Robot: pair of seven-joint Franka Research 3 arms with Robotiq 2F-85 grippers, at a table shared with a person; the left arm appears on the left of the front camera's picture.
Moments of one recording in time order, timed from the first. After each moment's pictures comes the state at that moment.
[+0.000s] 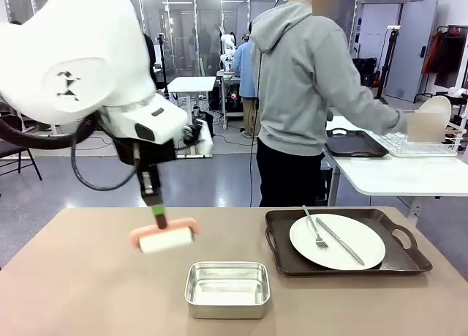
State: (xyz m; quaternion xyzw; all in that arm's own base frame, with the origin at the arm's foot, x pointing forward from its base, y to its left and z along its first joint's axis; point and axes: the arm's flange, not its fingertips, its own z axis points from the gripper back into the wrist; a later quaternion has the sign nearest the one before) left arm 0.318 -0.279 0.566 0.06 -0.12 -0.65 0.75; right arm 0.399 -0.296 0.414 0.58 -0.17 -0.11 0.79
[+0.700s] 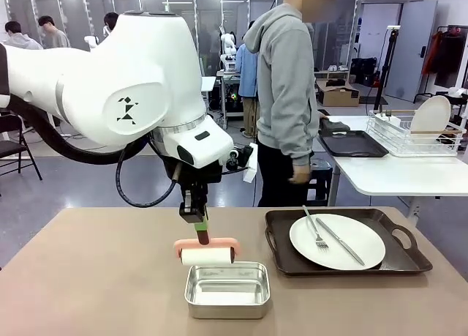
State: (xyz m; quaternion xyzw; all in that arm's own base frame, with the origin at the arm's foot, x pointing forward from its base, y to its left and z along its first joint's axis) left arm 0.320 -0.334 0.545 0.05 -0.12 -0.73 0.68; right arm 0.399 -0.297 0.415 0.58 -0.17 -0.11 0.79
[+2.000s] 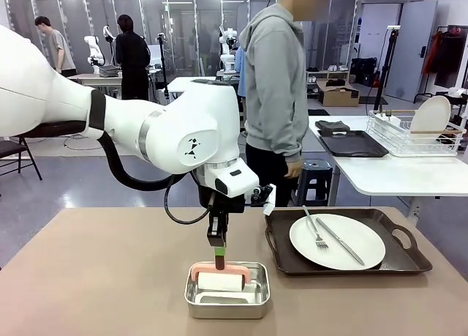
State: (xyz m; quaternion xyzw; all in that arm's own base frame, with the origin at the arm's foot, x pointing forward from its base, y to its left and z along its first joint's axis) left arm 0.403 -0.377 0.445 0.01 -0.03 -0.75 0.66; right arm 0.399 -0.297 0.414 0.58 -0.17 -0.11 0.79
